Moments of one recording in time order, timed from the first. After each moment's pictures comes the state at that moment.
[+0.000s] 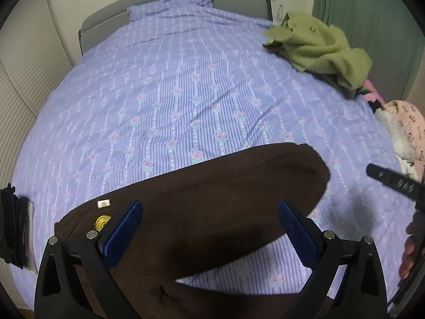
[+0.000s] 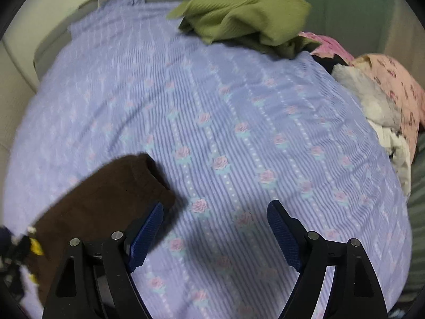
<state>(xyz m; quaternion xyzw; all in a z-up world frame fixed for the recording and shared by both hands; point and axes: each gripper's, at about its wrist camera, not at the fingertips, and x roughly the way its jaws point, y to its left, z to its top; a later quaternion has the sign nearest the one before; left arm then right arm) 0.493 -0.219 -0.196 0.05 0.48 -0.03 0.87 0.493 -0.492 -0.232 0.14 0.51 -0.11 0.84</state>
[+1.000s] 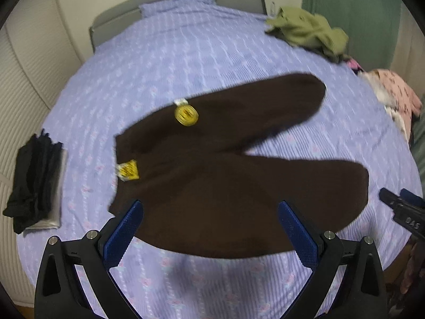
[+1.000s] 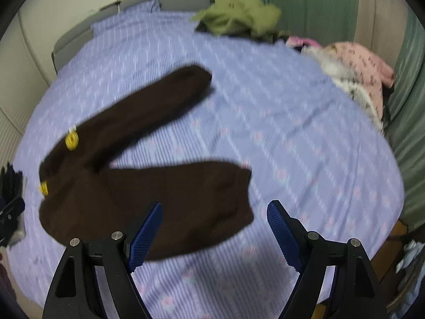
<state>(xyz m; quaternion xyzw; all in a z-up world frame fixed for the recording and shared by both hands) 0.280 -0.080 -0.211 0.08 0.49 -0.06 0.87 0.230 -0.335 -0.244 0.11 0.50 -0.12 0.85</state>
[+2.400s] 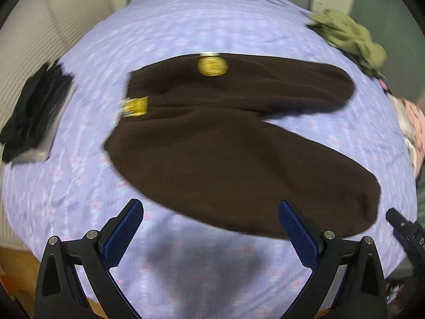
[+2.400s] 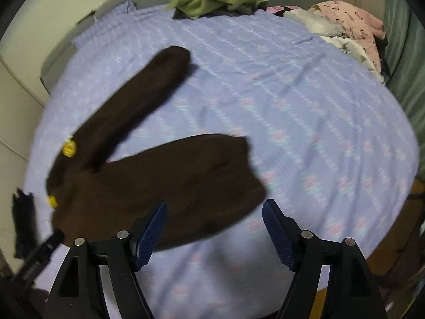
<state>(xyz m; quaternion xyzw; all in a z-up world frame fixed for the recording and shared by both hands) 0.259 -0.037 -0.251 -0.03 0.54 0.04 0.84 0.207 -0.339 -0.269 0.23 0.50 -0.12 0.83</state>
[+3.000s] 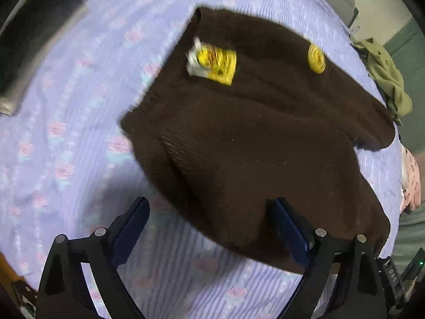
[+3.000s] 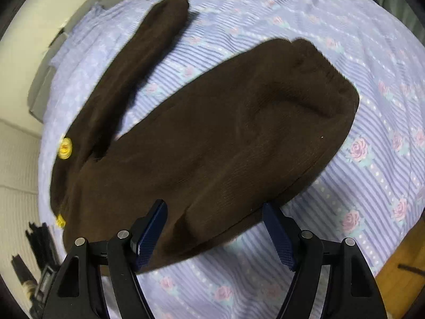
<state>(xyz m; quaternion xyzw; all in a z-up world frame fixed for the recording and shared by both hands) 0.315 0.083 -0.354 -0.19 0.61 0.03 0.77 0.237 -0.270 -0.354 0.32 0.53 -0.17 0.77</state>
